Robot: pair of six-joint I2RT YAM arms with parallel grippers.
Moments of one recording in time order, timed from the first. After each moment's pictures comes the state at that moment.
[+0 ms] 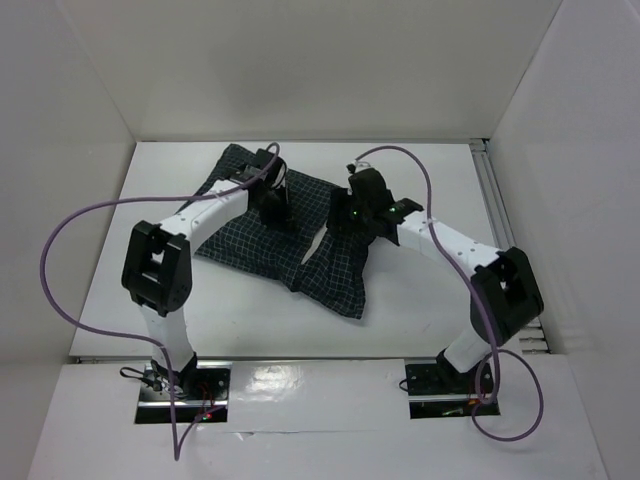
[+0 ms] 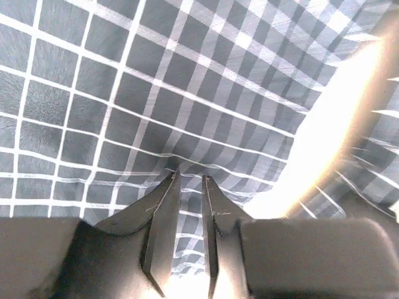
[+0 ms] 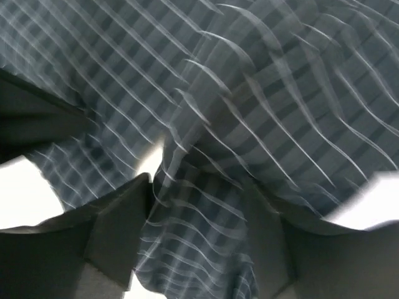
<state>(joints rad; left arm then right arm) -0.41 1.88 1.51 -0.72 0.18 -0.56 0.57 1.61 1.20 -0.30 -0.01 0.47</state>
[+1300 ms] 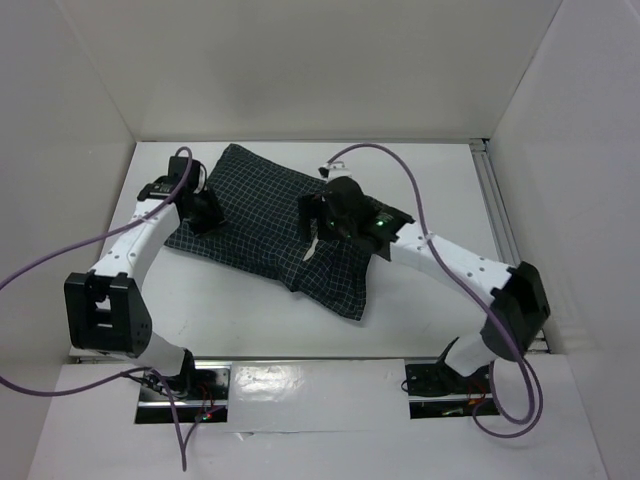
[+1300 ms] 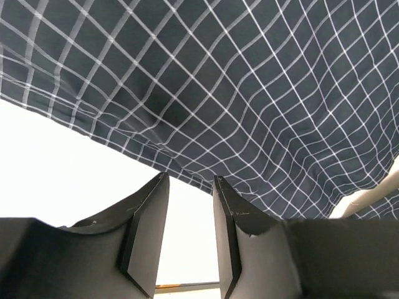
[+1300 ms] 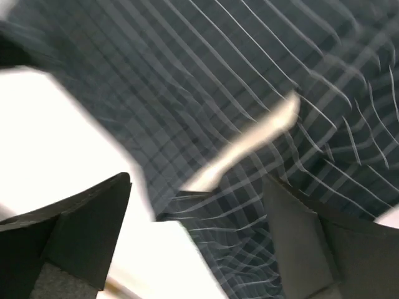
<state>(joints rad) -0.07 1.51 1.25 -0.79 0.11 -0.56 0.80 1.47 1.27 -0.37 0.16 0.47</state>
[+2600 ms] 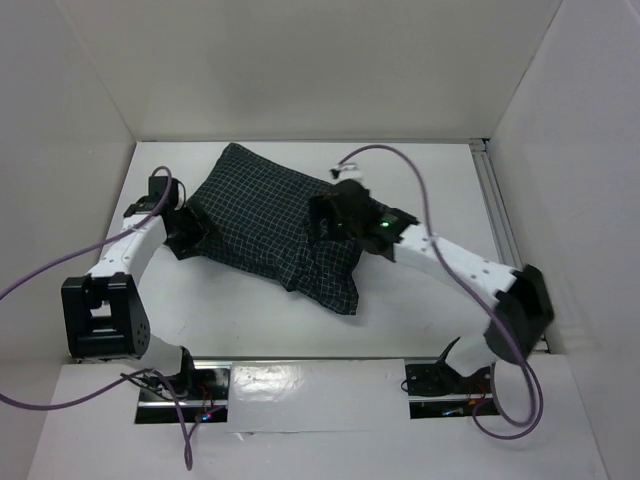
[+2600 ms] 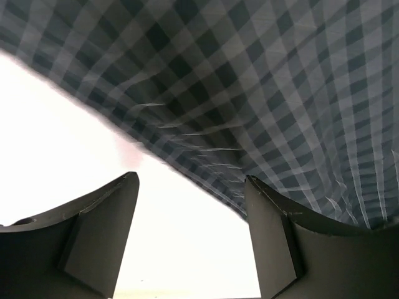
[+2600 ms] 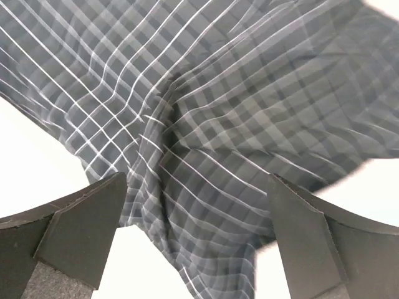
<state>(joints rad) 0.07 1.49 1.08 -0.67 0.14 -0.58 0.80 1.59 1.28 -0.43 0.29 0.47</state>
